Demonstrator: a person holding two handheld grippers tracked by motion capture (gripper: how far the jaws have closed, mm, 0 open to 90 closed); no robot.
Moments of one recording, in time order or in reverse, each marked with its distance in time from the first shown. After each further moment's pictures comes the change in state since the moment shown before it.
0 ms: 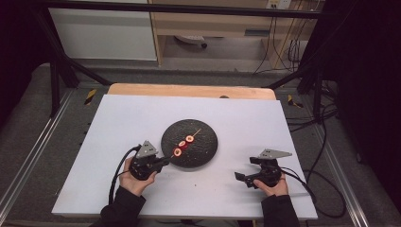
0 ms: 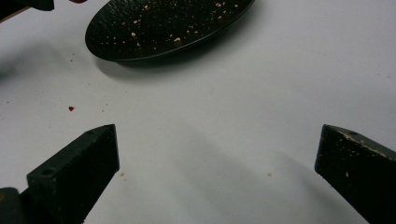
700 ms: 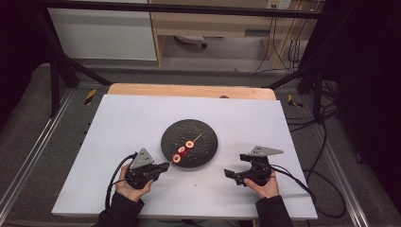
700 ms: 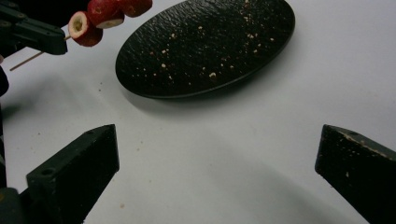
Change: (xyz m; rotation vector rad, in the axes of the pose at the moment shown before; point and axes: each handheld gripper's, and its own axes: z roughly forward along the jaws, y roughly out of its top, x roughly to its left) left arm -0.011 -0.014 -0.013 -0.050 -0.035 0.044; right arm 0.027 0.021 0.015 -0.051 0.034 0.006
